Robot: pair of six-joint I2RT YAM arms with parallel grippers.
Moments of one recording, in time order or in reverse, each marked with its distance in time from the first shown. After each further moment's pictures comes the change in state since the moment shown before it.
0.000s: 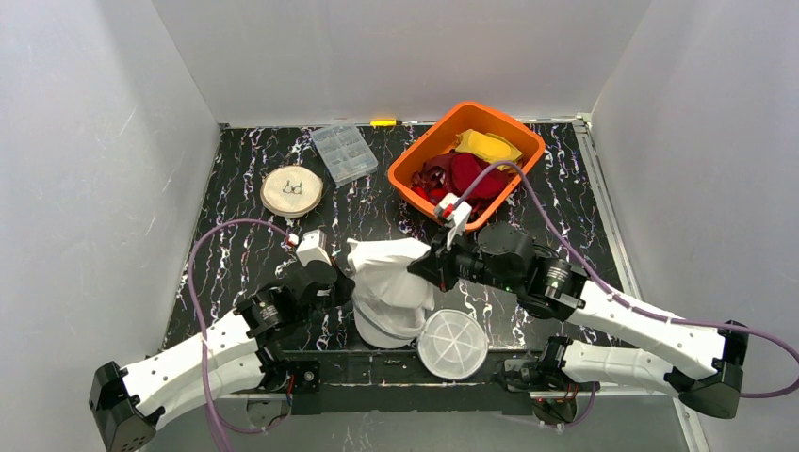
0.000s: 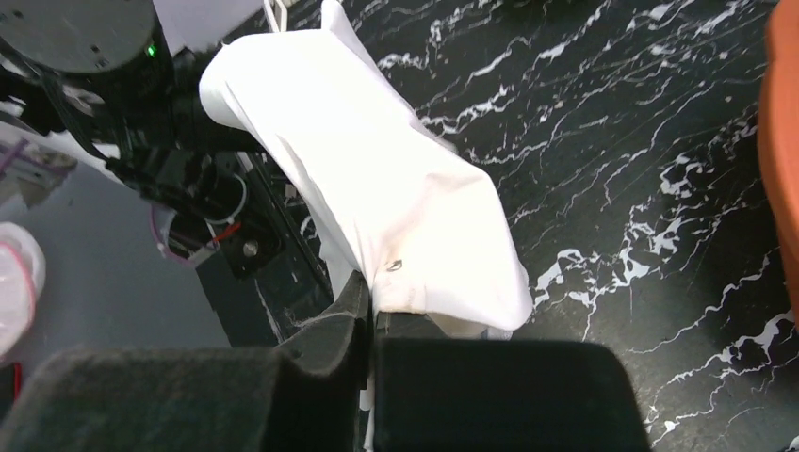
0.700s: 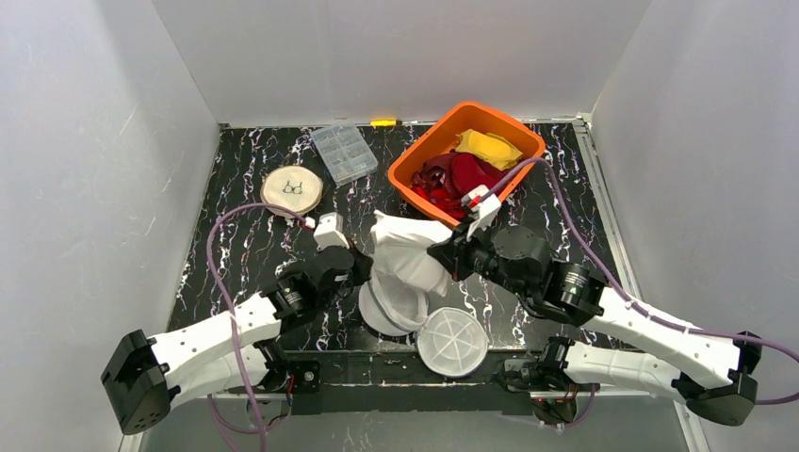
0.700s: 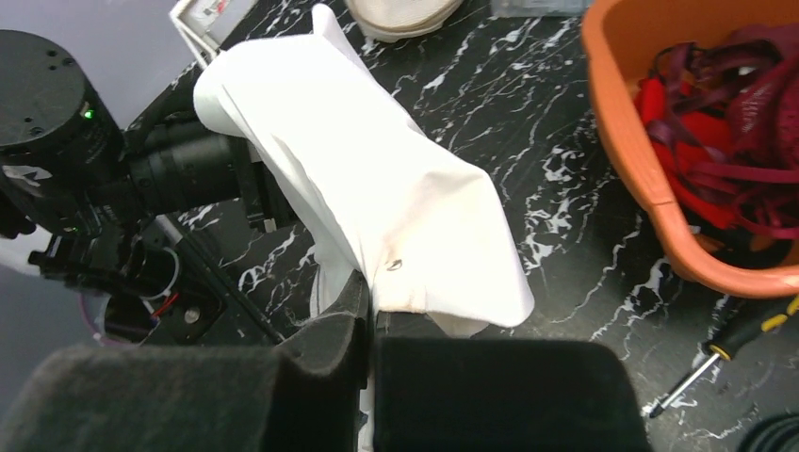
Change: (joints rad) left arm 0.002 0.197 0.023 0.328 -0.065 0.054; right arm 0.001 -0.079 0.018 -0.048 0.257 0.048
